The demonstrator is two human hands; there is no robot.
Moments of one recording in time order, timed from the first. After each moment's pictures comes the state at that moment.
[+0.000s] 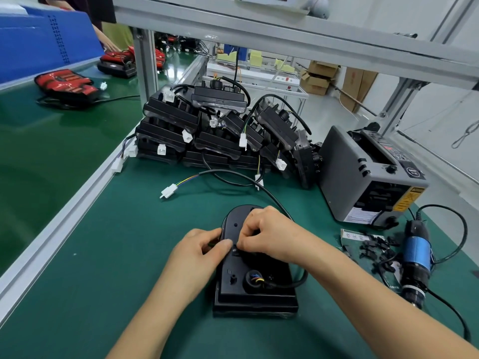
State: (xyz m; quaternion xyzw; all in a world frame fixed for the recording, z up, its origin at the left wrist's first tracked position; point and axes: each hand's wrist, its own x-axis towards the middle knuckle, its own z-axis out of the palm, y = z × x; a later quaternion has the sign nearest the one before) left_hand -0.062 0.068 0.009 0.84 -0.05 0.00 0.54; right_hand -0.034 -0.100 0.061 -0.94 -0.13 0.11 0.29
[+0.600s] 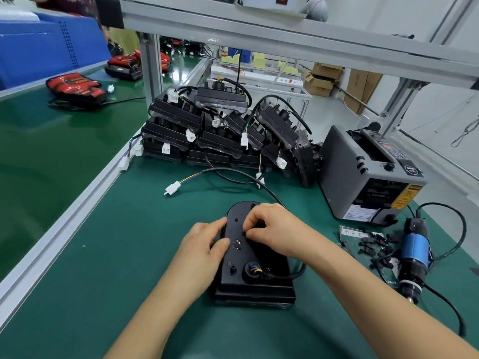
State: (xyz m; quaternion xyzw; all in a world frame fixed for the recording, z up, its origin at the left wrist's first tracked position) left_hand -0.078 0.064 0.020 0.87 -0.07 0.01 0.48; right_hand -0.042 -0.106 0.066 -0.96 -0.13 0.09 0.25
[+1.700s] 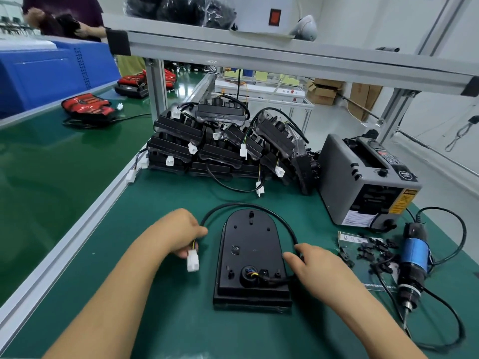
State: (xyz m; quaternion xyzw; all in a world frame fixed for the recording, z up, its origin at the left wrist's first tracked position) left_hand -0.012 0.097 0.054 0.92 0.03 -0.21 0.33; right_hand -0.095 -0.159 0.037 -0.99 0.07 0.05 0.12
